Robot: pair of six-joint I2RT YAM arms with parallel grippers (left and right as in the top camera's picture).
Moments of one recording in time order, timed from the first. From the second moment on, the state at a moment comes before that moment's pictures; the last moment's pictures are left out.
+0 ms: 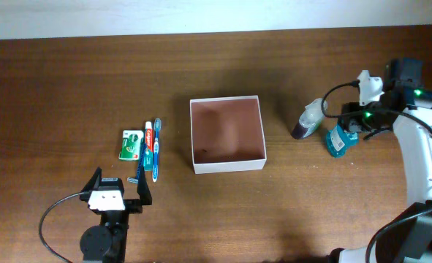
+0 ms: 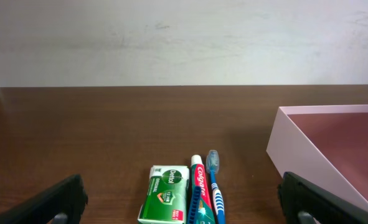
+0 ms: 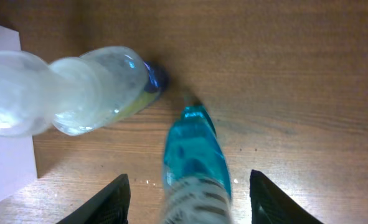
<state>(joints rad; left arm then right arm) -0.07 0.01 0.02 -0.08 -0.06 -0.01 -0.25 1.62 1.37 -1.00 -0.15 -0.22</state>
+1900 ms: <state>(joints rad) -0.07 0.01 0.02 -0.08 -0.06 -0.01 -0.20 1.58 1.59 -1.32 -0.08 -0.15</state>
